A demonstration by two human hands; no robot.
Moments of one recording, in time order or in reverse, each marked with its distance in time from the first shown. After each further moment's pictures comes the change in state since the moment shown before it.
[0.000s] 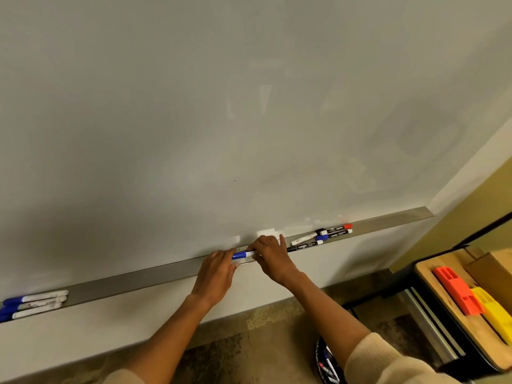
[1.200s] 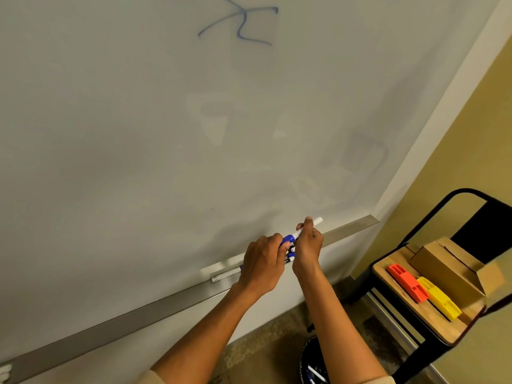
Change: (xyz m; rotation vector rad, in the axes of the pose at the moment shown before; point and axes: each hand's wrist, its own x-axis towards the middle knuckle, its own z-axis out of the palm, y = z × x) left_hand 0.050 0.154 -0.062 -0.289 0.136 0.351; right_hand -0.019 -0.021 -0.135 1.188 1.018 0.888
